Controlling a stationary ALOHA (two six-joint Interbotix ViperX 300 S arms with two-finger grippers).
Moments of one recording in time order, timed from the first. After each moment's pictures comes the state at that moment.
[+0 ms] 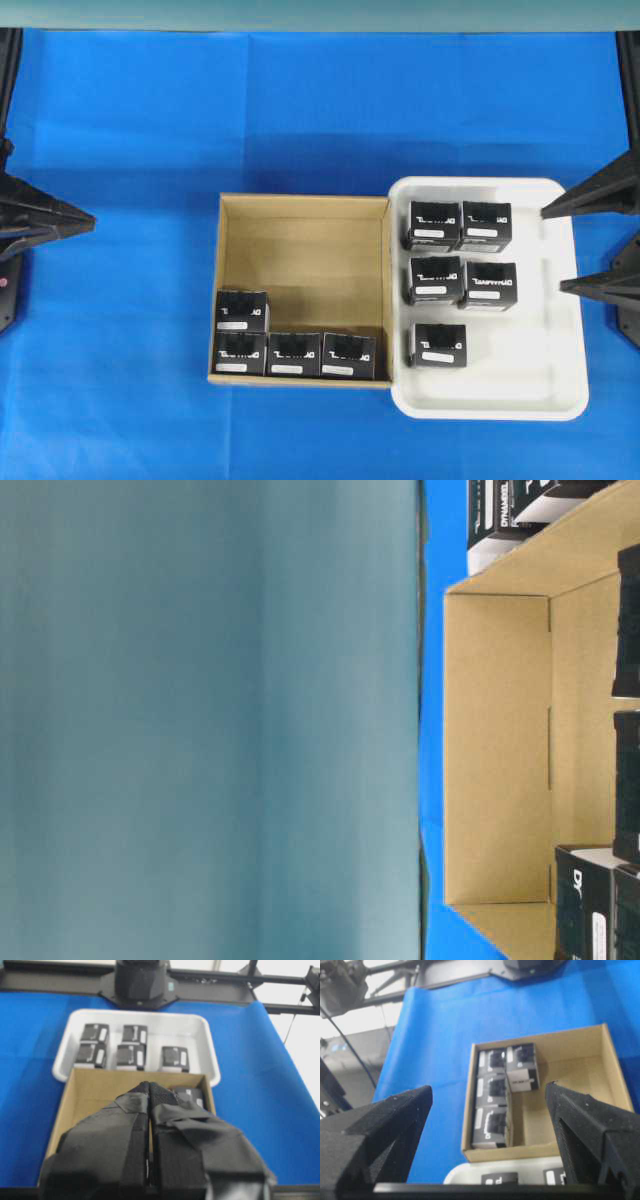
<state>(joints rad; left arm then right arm) -0.02 -1.07 1.02 0.02 0.16 -0.07 0.05 -1.05 0.95 0.18 0.33 0.06</state>
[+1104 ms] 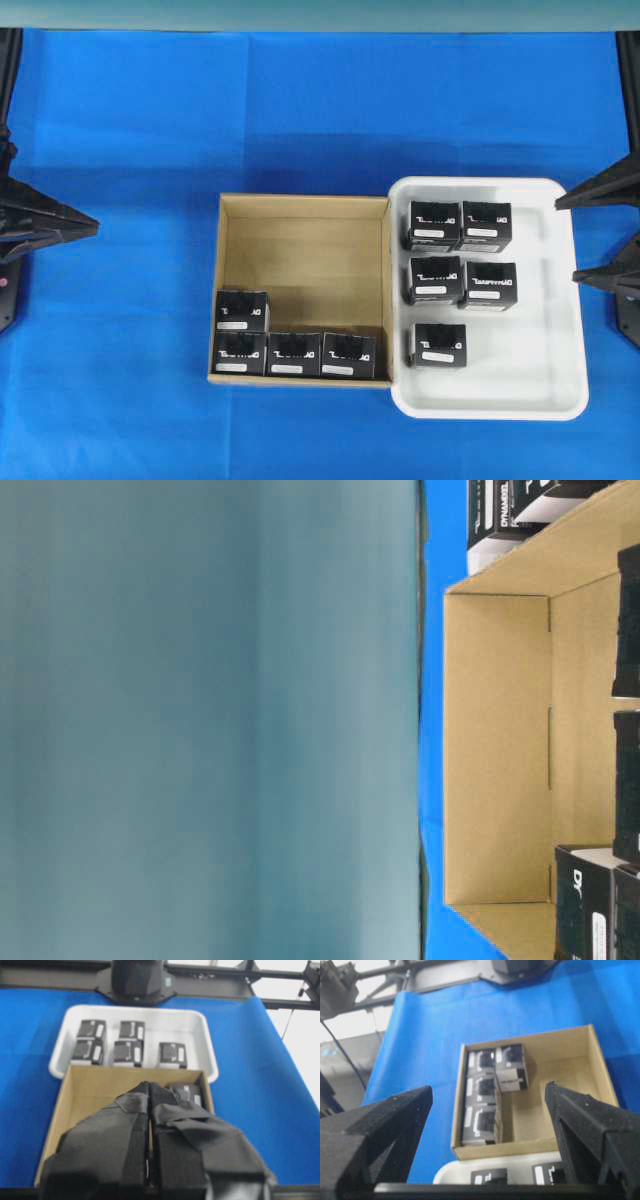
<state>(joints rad) -0.03 -1.06 1.03 0.02 0.16 -0.07 0.02 -1.12 0.99 0.17 0.34 0.07</state>
